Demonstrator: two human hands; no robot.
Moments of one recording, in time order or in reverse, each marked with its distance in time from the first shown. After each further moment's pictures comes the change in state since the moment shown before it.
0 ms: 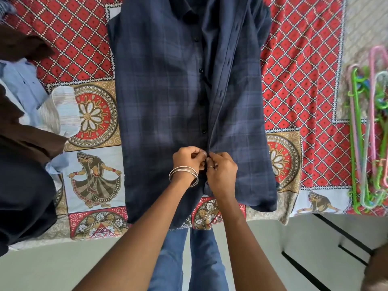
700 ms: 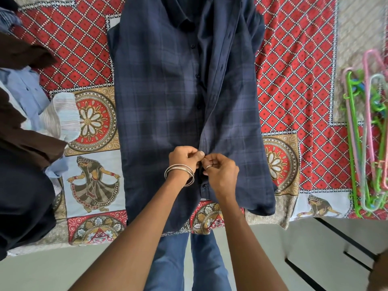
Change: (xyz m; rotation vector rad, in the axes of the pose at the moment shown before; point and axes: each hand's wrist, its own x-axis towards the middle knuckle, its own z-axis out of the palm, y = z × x) left_hand 0.006 0.005 -0.004 0.087 0.029 -0.005; right_hand 0.007 0.003 -0.007 0.422 -0.092 0.309
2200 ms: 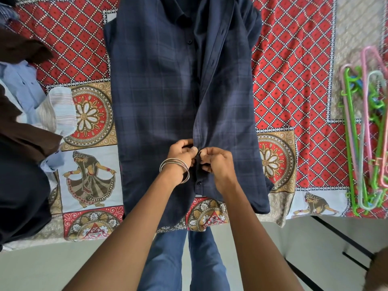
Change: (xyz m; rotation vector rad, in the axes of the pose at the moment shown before) left_hand -0.006 0.008 0.006 -0.298 -0.094 -0.177; right_hand 0.010 -0.015 -0.014 0.240 -0.218 0.237
